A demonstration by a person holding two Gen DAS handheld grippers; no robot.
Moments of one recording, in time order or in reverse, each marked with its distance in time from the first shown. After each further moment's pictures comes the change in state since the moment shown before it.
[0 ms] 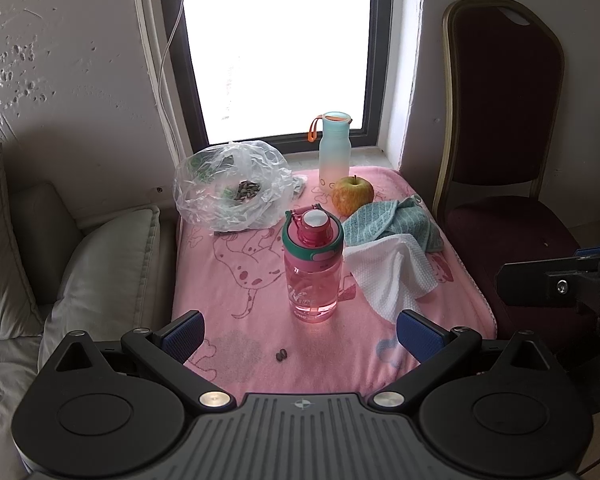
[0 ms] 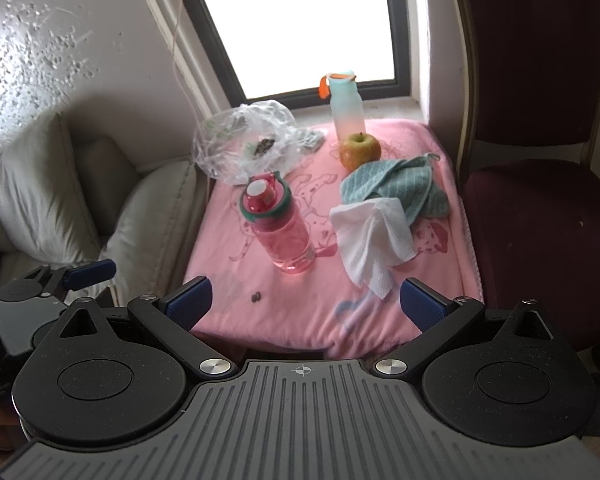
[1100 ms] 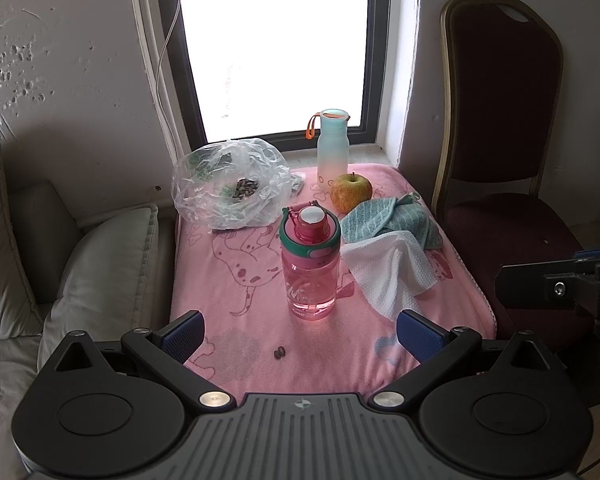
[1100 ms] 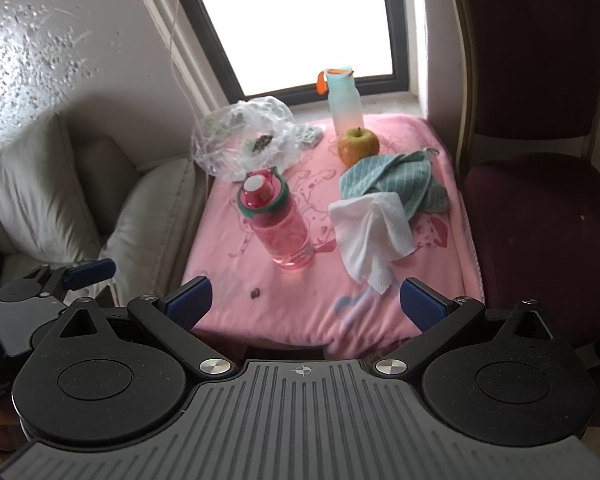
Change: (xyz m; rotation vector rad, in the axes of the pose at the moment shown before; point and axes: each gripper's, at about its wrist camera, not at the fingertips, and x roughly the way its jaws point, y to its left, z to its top) left arm -0.002 -0.001 0.000 0.004 0.000 -0.002; right arm -0.001 -0.003 -0.001 0.013 0.000 0.000
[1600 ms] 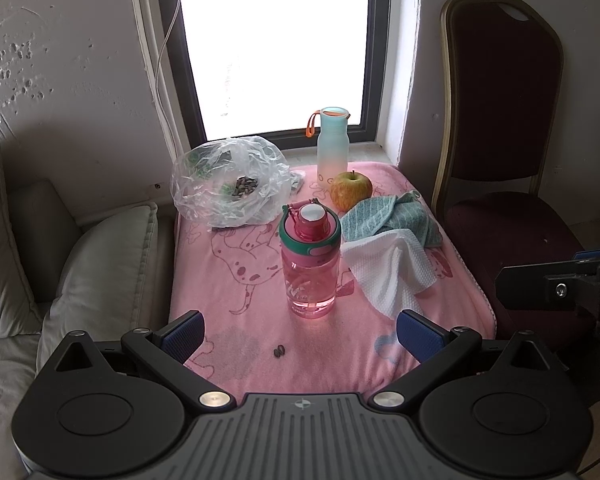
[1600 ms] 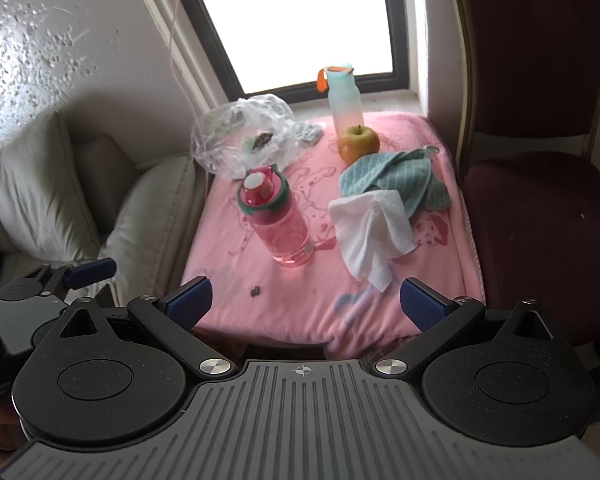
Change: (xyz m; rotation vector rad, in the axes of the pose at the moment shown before) left arm 0.001 0.000 -0.002 0.000 0.005 0.000; right arm 0.002 -0.003 0.001 -0.002 0.011 0.006
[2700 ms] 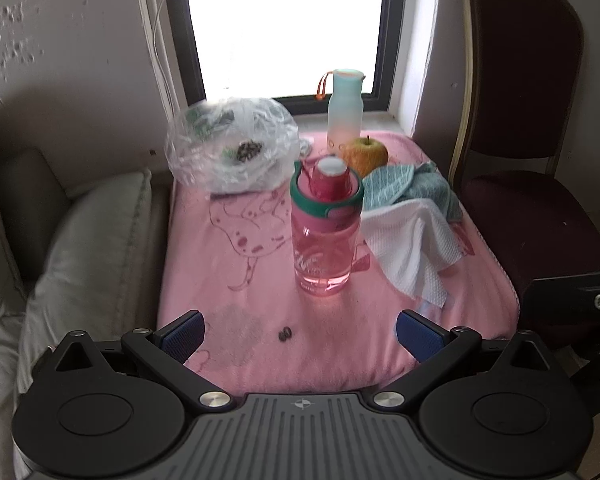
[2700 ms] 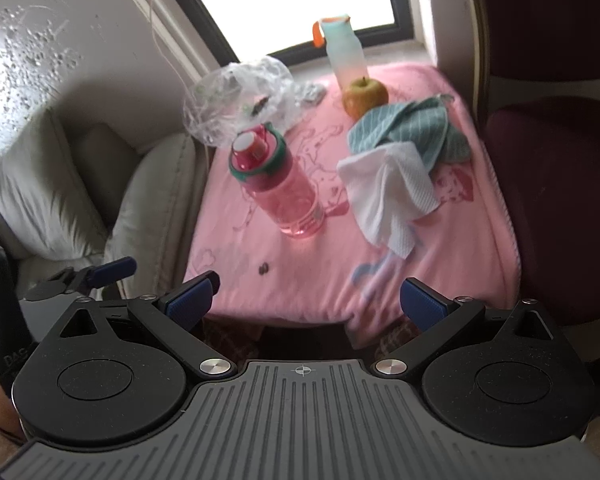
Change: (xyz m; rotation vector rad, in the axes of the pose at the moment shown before) left arm 0.063 0.014 -0.023 -0.023 0.068 -0.004; right arm 0.058 -0.018 -0.016 0.089 0.089 0.065
